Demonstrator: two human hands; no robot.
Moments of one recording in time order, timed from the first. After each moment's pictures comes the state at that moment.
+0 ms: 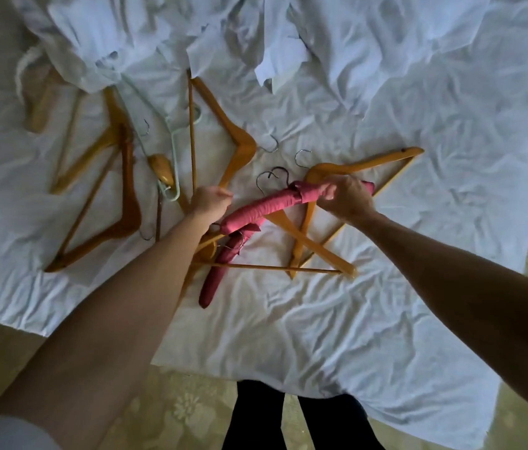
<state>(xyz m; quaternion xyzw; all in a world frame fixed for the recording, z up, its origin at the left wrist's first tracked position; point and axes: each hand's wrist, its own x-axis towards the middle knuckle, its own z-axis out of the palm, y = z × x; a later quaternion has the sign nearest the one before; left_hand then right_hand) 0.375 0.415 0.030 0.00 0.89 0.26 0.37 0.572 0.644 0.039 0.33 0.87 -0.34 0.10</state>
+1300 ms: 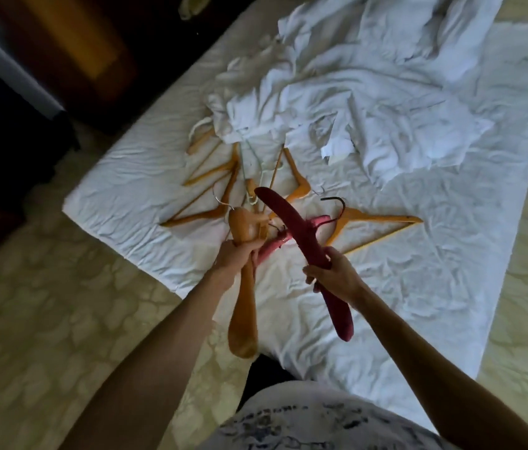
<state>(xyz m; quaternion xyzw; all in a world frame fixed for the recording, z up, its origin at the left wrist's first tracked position) 0.626 0.251 0.305 -0.14 0.80 0.50 0.29 0.755 0.449 0.303 0.26 0.73 -0.63 0.12</state>
